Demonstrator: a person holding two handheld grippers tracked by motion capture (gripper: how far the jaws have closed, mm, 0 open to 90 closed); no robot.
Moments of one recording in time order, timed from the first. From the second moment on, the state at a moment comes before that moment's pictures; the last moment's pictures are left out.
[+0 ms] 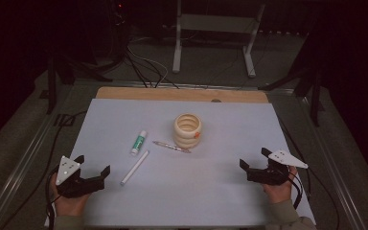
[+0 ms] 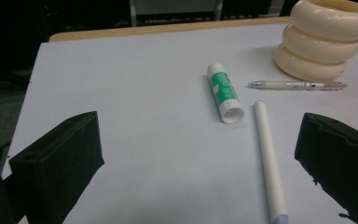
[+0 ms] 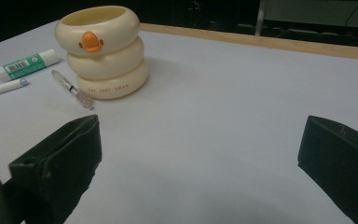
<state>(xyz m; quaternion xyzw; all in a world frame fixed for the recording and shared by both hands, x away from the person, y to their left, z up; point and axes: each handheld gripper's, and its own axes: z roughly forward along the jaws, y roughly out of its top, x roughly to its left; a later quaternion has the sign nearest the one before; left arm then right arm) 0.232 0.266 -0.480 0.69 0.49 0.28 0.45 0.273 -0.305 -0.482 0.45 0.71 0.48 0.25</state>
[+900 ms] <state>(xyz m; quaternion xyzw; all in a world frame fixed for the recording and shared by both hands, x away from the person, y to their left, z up) 0.274 0.220 -0.459 0.78 0.47 0.21 0.34 0.274 -0.303 -0.484 0.46 0.71 0.48 0.24</state>
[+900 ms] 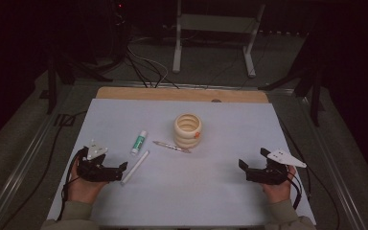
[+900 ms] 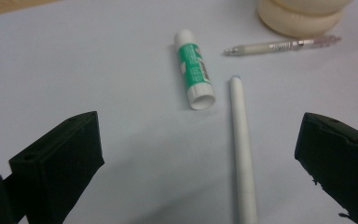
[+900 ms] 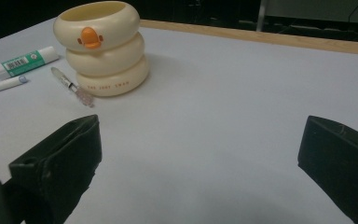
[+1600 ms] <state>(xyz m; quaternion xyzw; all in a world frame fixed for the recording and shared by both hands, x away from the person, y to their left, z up) 0.312 0.186 -0.471 0.84 0.46 0.13 0.26 0.276 -0.304 -0.485 0.46 0.71 0.47 0.24</state>
